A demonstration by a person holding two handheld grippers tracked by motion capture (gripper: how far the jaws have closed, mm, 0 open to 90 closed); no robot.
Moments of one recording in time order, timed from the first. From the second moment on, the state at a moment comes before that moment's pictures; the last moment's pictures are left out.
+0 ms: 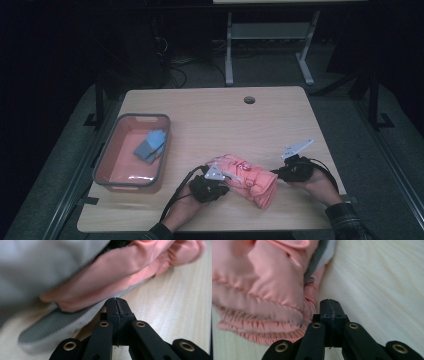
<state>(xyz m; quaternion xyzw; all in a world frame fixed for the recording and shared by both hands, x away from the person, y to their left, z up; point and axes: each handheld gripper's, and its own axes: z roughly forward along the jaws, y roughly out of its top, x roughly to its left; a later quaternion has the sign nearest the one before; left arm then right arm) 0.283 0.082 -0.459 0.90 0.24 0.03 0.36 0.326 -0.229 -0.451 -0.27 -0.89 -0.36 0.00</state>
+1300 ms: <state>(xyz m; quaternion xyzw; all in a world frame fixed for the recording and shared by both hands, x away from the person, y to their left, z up) 0.346 0.086 -0.451 0.88 0.26 0.02 0.39 0.284 -0.151 -0.455 -0.19 -0.91 -0.37 0.05</state>
